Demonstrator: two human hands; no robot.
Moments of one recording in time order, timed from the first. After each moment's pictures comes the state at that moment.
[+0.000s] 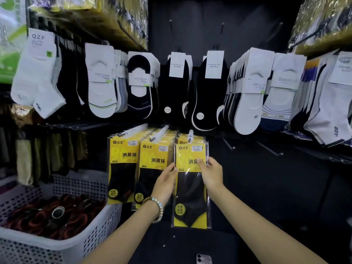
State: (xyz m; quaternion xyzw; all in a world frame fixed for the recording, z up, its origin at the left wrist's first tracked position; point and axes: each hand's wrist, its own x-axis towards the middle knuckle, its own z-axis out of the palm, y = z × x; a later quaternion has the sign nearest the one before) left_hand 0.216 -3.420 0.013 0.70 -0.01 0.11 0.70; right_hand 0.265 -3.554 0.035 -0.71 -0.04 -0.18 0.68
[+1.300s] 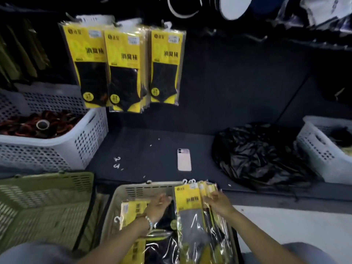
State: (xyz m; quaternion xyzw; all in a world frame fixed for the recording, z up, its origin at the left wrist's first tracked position) left_hand 0.030 -3.474 -0.263 0.80 0.10 -0.18 0.57; right_hand 0.055 -3.703 -0.257 -0.85 0.18 0.18 0.46
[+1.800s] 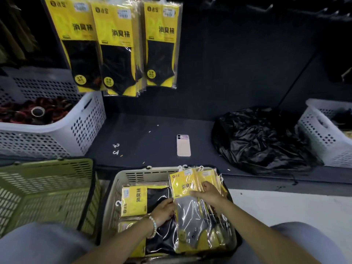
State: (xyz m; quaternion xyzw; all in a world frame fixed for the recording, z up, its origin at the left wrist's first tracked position) left_hand -0.004 -3.498 -0.310 0.69 0.17 -0.34 0.62; right_hand 0.045 -3.688 -0.283 -0.82 0.16 0.28 0.48
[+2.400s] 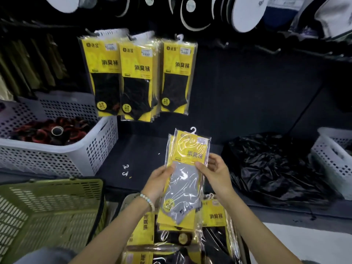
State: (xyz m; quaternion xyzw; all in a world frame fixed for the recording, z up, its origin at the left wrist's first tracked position) left_hand 0.069 -3.454 -0.157 0.65 0.09 -0.10 0.75; right_hand 0.092 -3.633 -0.141 -0.72 0.04 -0.02 0.69
